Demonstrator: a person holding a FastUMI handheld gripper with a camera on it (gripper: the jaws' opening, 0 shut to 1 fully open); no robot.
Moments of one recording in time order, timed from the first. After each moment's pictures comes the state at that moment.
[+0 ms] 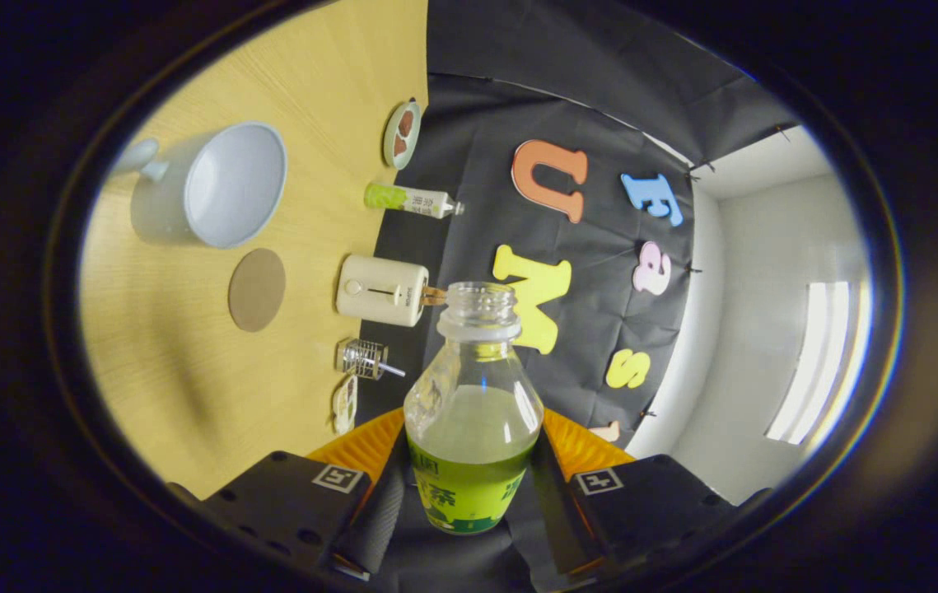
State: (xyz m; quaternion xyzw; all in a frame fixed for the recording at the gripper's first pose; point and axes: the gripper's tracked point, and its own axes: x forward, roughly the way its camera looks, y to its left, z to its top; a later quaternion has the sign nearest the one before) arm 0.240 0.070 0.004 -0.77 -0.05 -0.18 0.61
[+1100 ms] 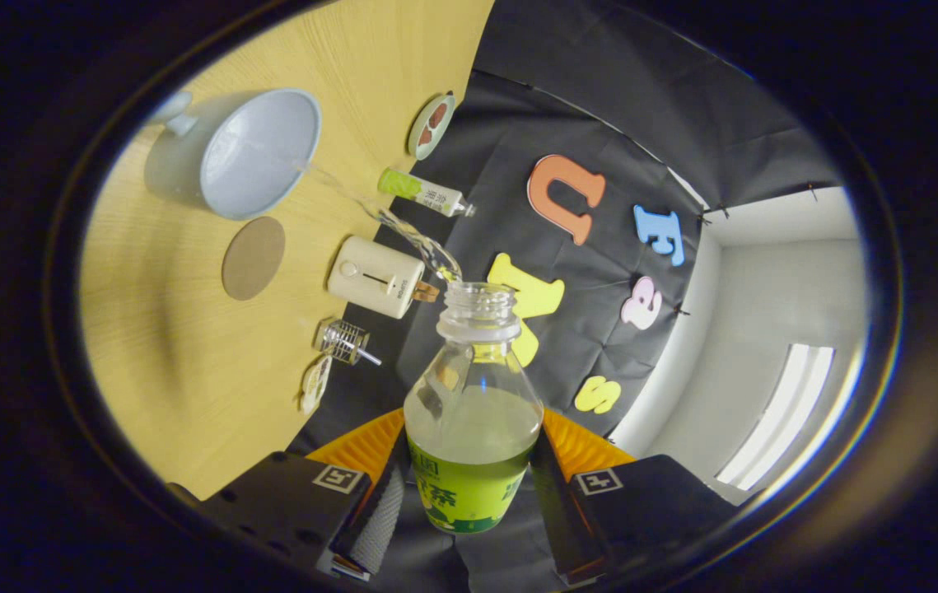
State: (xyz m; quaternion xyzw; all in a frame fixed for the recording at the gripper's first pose) arm 0.238 0.084 0.019 -0.82 -0.07 -0.21 0.52
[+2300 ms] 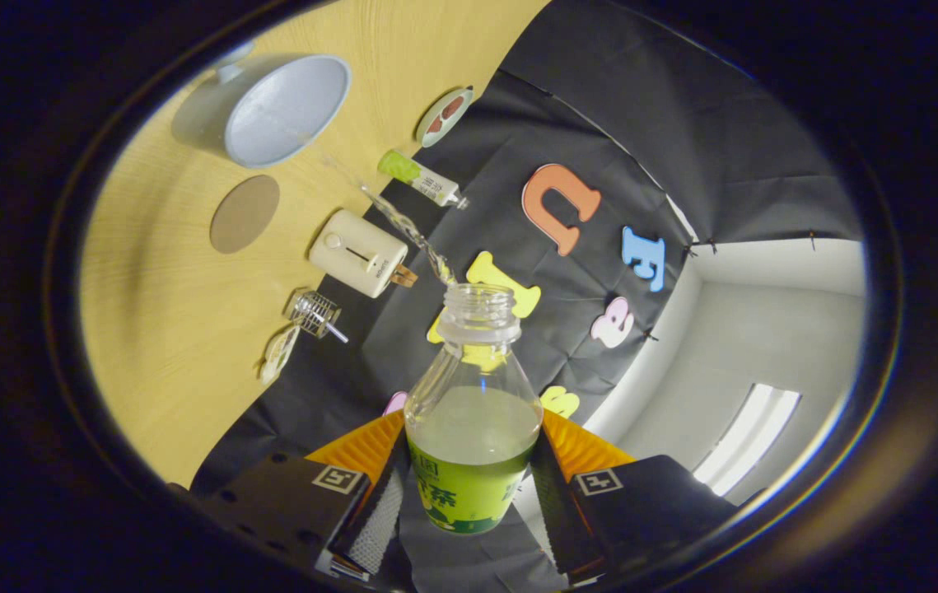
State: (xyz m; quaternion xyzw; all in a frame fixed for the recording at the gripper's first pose) arm 0.223 0.088 0.040 -0.85 -0.09 -0.25 0.45
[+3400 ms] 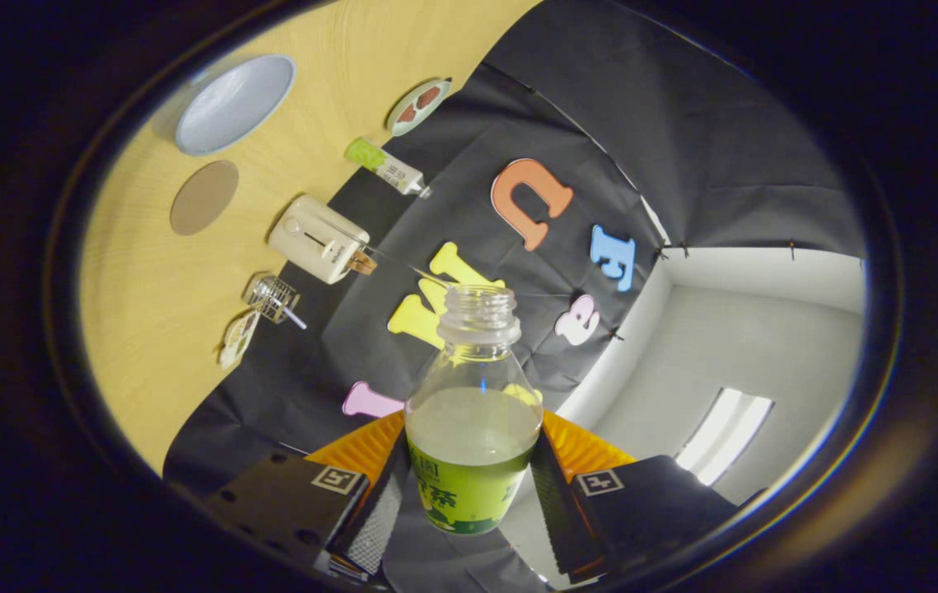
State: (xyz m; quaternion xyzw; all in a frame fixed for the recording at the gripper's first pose) arm 0.205 0.110 0.084 -0.84 -0.14 -0.29 0.43
